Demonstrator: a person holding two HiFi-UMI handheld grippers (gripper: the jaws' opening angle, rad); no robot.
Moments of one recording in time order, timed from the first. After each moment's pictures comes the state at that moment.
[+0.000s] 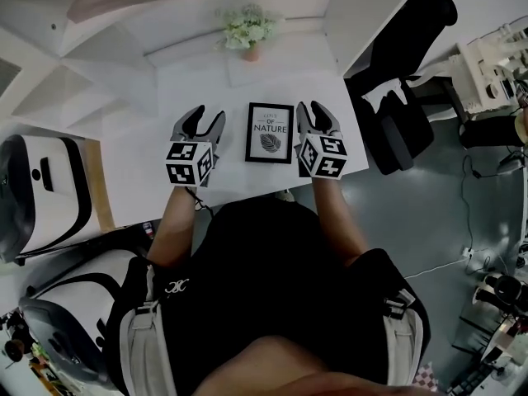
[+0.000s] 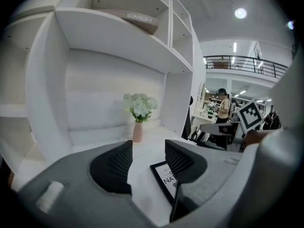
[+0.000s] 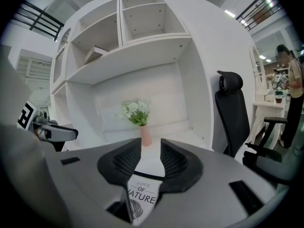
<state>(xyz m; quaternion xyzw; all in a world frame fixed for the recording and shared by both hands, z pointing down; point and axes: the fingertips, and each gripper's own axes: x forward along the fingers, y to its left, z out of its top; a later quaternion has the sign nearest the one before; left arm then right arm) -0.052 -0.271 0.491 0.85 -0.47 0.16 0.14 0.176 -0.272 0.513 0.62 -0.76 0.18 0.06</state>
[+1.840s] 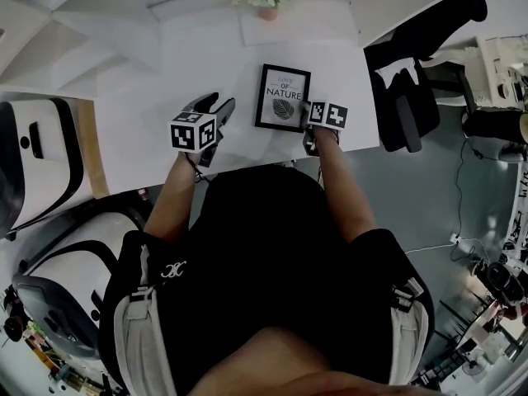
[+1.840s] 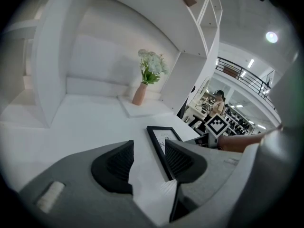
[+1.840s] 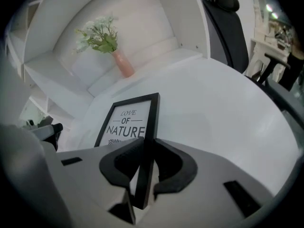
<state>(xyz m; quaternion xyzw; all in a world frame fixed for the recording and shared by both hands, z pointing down) -0.076 -0.241 0.618 0.83 -0.41 0.20 0.32 0.160 -0.240 0.732 0.53 -0.66 0.48 0.24</state>
